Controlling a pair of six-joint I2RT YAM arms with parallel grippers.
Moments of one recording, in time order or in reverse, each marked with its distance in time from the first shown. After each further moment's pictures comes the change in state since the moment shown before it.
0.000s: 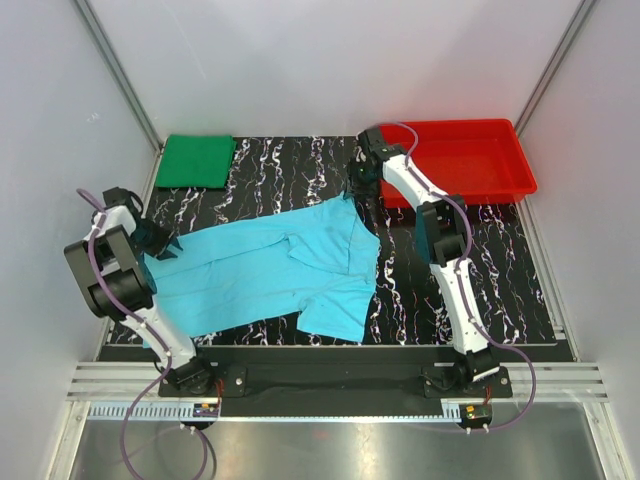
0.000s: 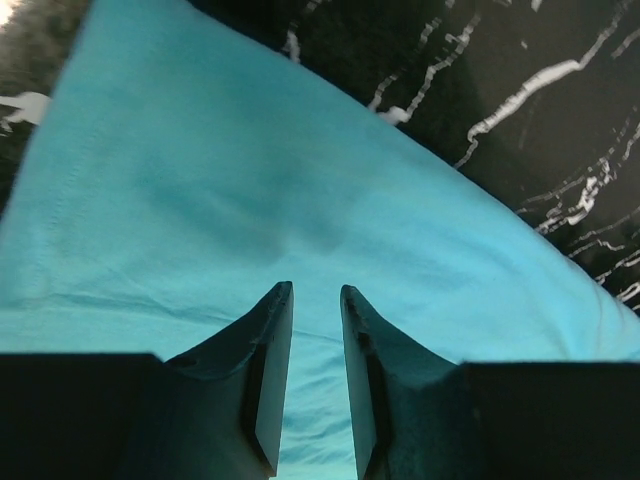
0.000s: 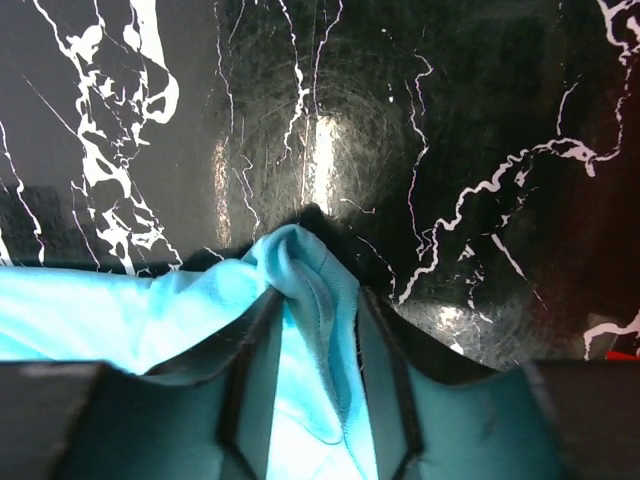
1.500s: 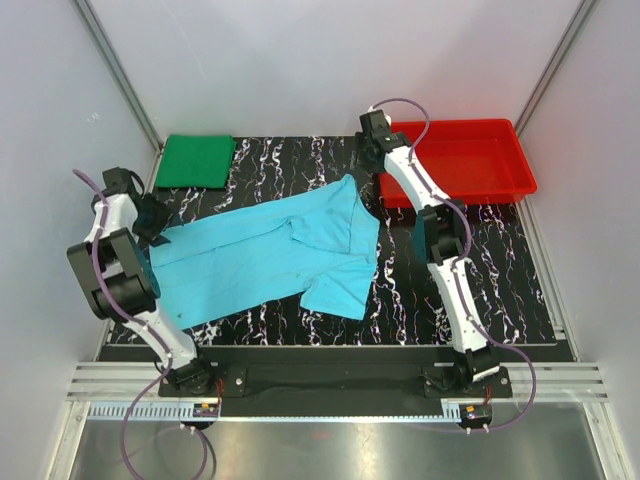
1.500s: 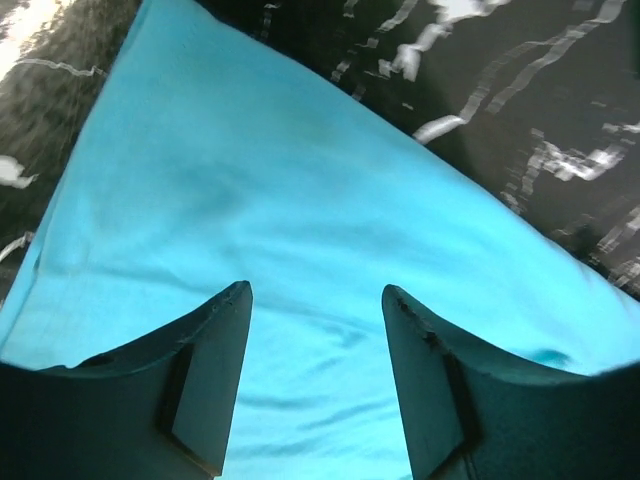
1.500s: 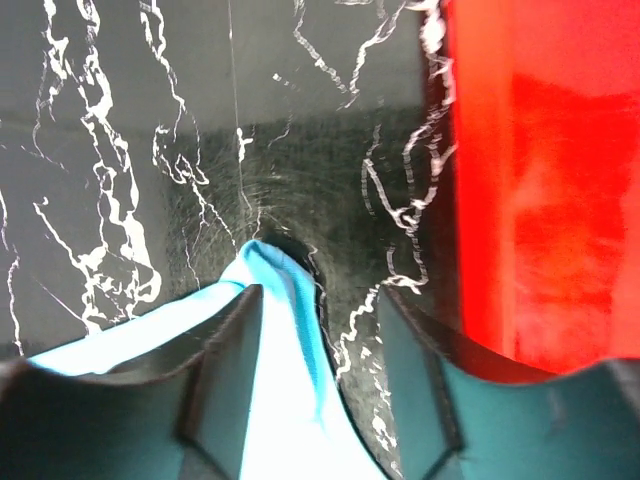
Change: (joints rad) left arm -0.045 0.024 0.118 -0.006 -0.042 -0.051; right arm -0.009 0.085 0.261 0.012 0.313 0.039
